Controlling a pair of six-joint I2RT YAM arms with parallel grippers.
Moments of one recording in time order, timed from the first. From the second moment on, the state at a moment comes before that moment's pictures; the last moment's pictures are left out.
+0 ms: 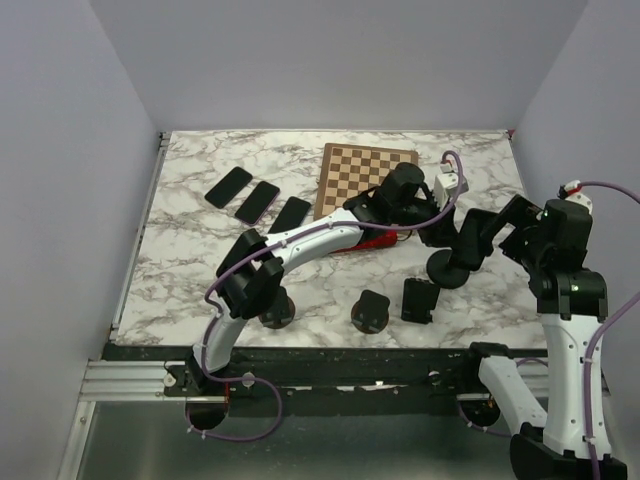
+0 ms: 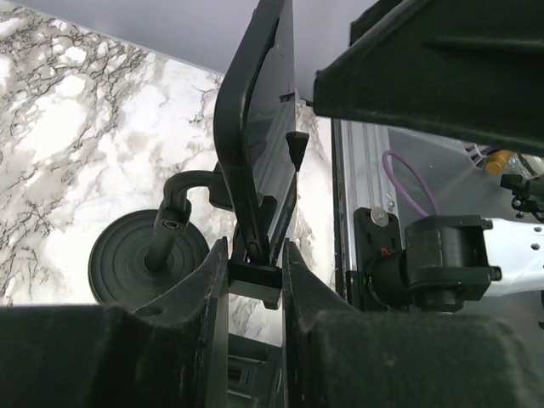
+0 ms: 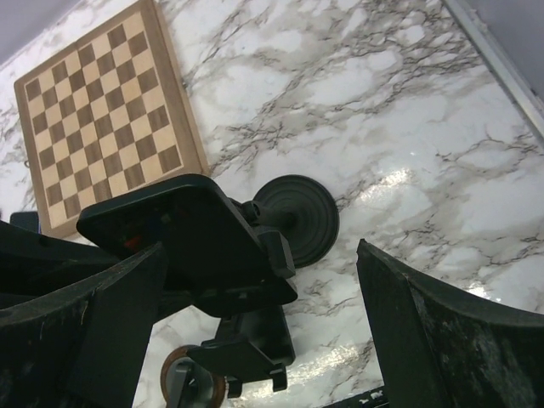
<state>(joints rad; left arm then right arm) -0.97 2.11 1.84 0.00 0.66 -0.26 -0.10 0.76 1.12 -0.92 0.16 0.45</state>
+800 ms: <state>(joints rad) -0.91 1.91 1.57 0.13 0.70 -0.37 -0.10 0.92 1.24 -0.95 -0.03 0.37</state>
